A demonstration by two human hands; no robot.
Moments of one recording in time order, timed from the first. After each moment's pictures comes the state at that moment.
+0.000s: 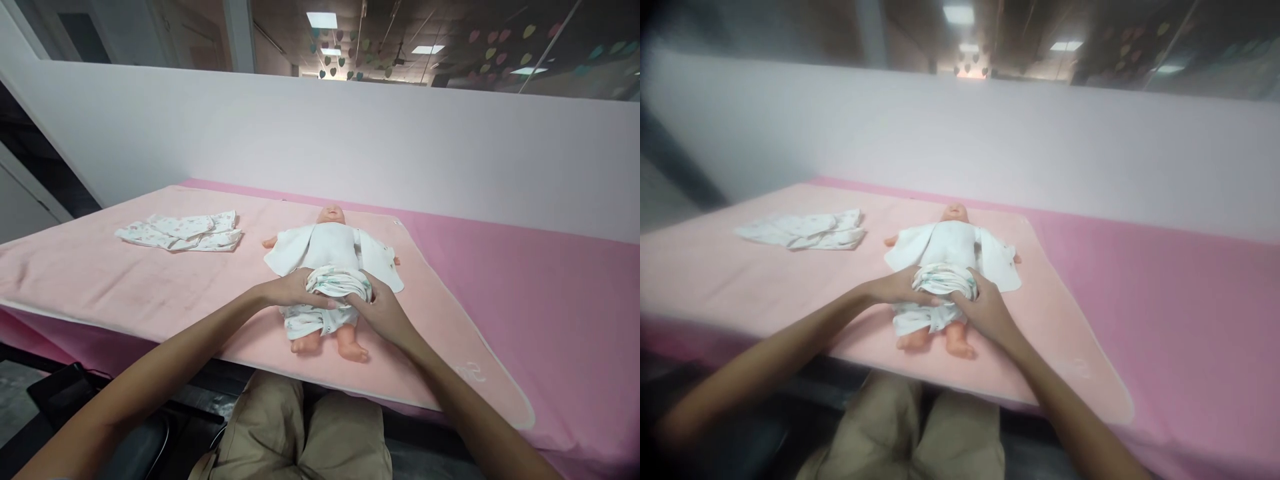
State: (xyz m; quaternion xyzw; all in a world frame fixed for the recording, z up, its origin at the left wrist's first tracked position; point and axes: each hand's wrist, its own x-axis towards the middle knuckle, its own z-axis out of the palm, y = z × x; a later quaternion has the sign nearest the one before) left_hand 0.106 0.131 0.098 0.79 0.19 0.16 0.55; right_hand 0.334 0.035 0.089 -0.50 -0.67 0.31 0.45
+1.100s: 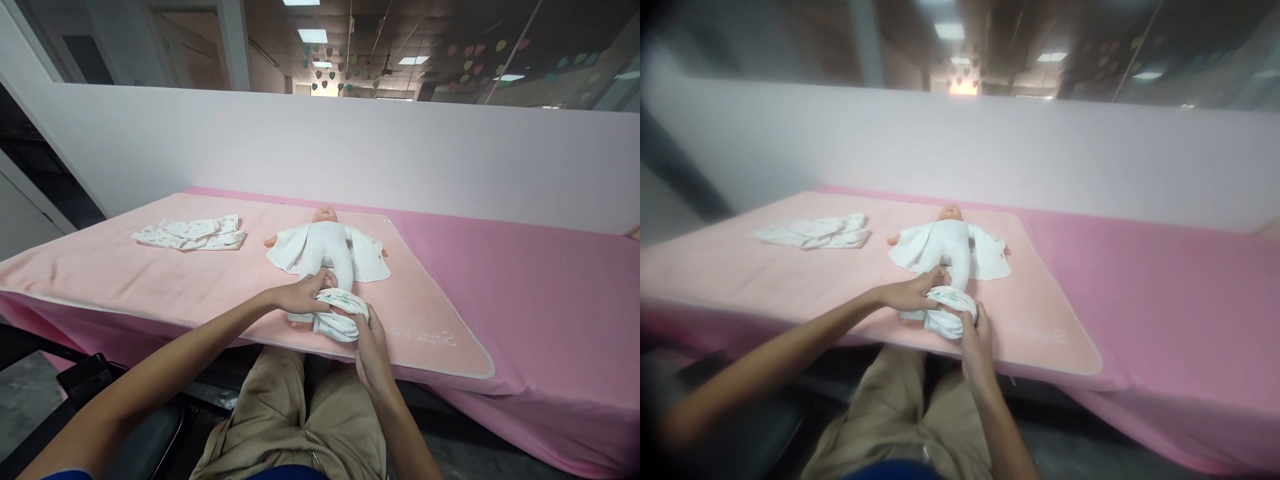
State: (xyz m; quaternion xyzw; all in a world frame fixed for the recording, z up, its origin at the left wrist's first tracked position) left_hand 0.115 0.082 0.093 0.87 0.20 0.12 0.44; right_hand 0.285 -0.053 0.018 -0.51 -0.36 0.44 0.65
